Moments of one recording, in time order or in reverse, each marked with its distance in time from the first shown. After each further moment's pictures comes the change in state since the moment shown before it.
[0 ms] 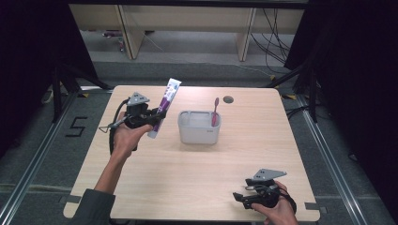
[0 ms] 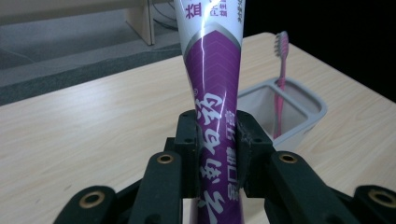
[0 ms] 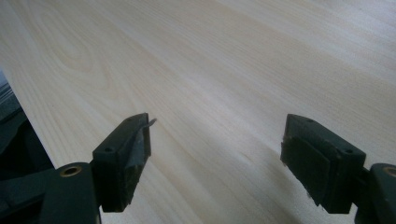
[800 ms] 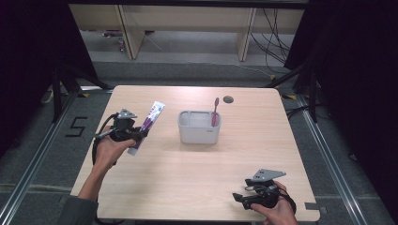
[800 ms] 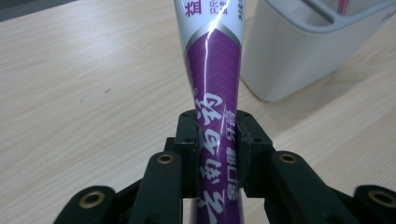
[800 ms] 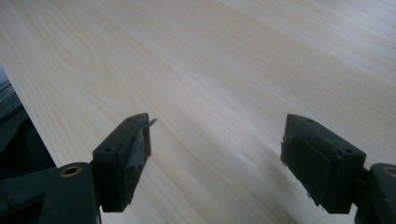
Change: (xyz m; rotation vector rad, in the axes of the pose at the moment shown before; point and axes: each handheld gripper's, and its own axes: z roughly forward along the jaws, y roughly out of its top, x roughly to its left) left arm 0.041 -0.052 -0.019 0.257 0.070 0.035; right arm 0.001 0.001 0.000 0.004 -0.004 -0.015
